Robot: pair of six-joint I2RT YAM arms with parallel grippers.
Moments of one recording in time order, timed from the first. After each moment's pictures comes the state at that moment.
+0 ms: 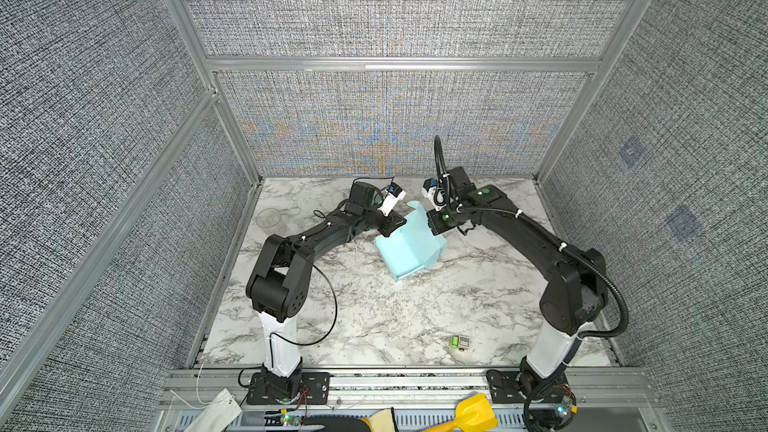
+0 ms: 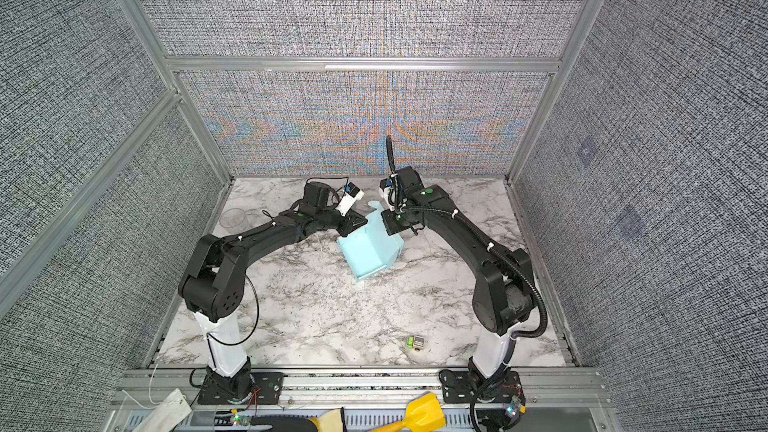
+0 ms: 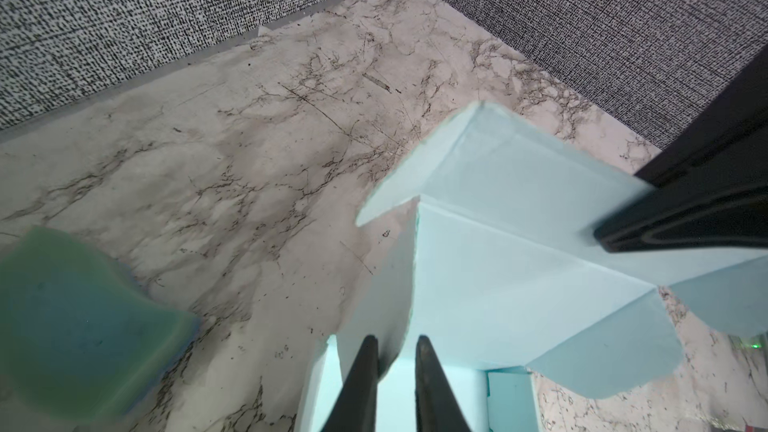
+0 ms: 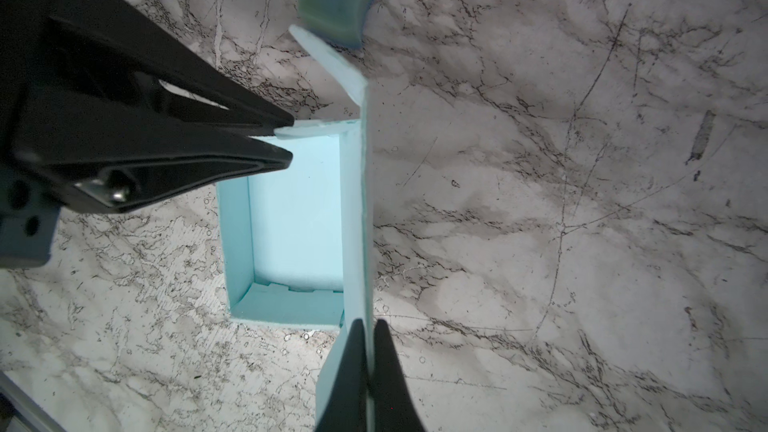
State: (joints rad) left arm -0.49 1.92 1.34 -0.07 0.59 0.10; right arm 0.49 1.80 1.64 -0.87 -0.10 0.03
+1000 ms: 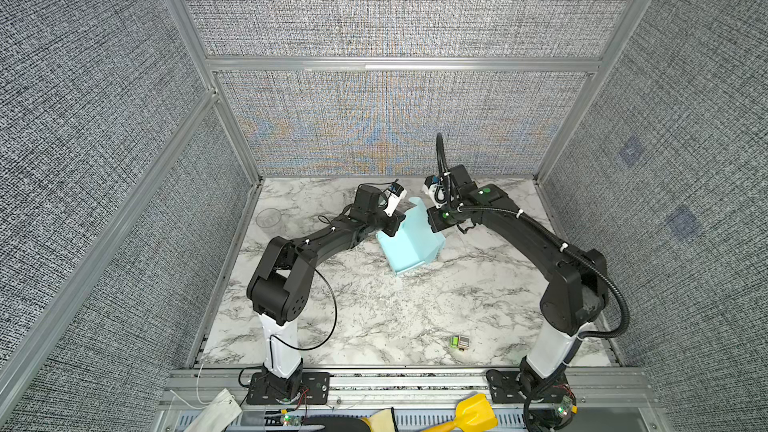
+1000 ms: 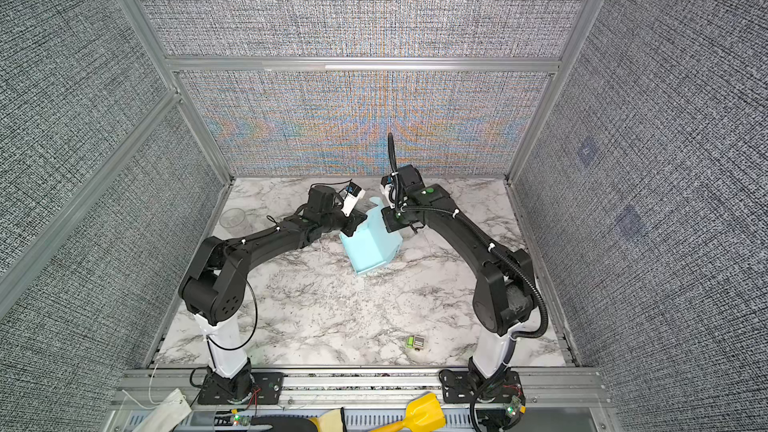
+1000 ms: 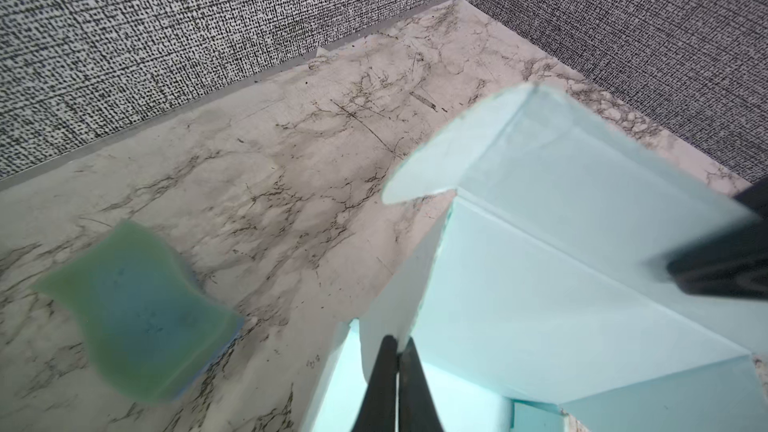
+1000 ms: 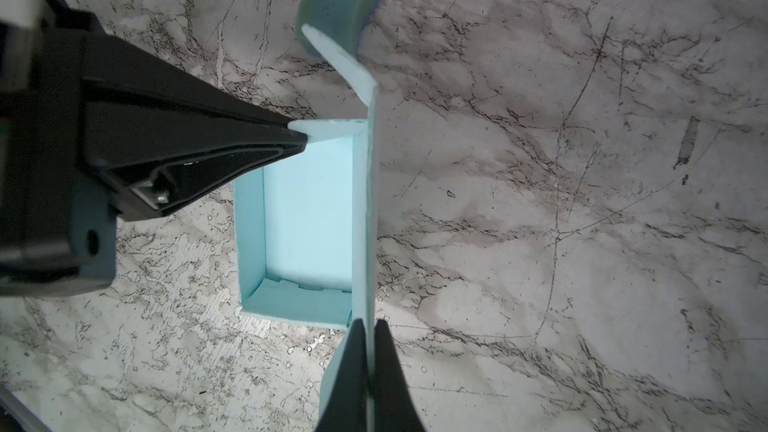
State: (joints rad) left arm -0.53 1.90 1.29 0.04 0.40 0.05; right arm 0.49 1.79 1.64 -0.85 -0.10 0.05
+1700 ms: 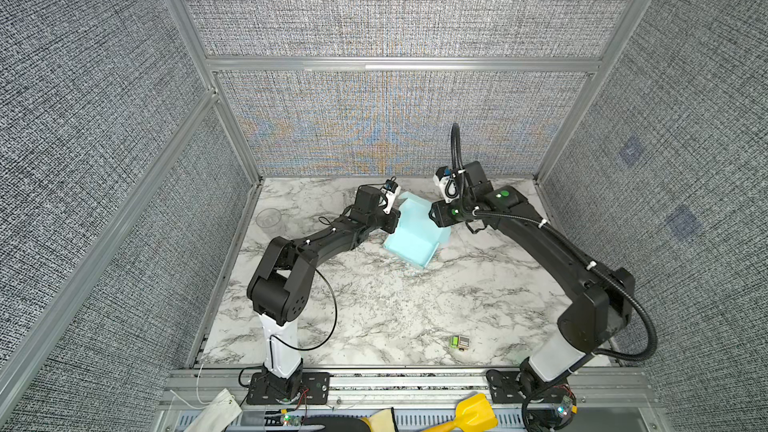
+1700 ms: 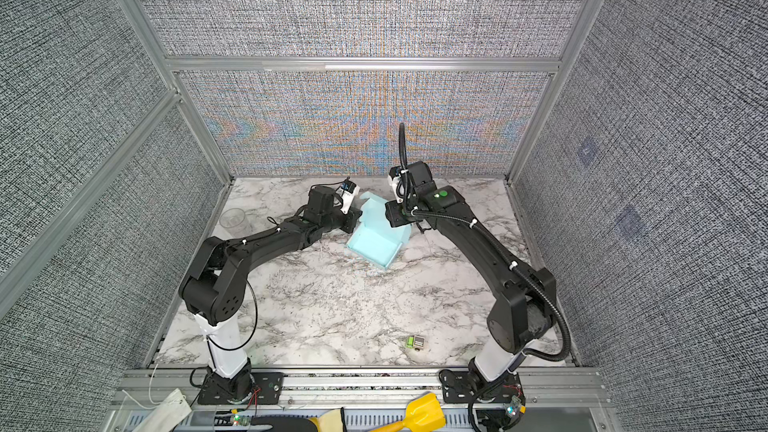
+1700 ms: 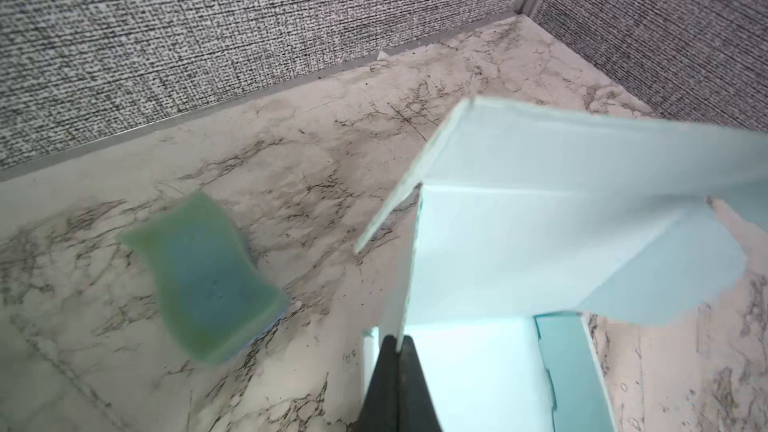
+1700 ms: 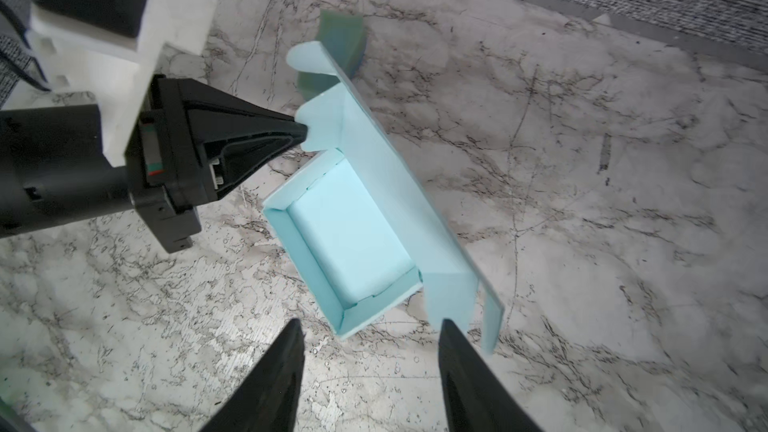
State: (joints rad) left arm -0.54 1.90 1.28 0.07 0.23 -0.08; right arm 0.48 1.62 1.58 -0.83 -0.01 0.14
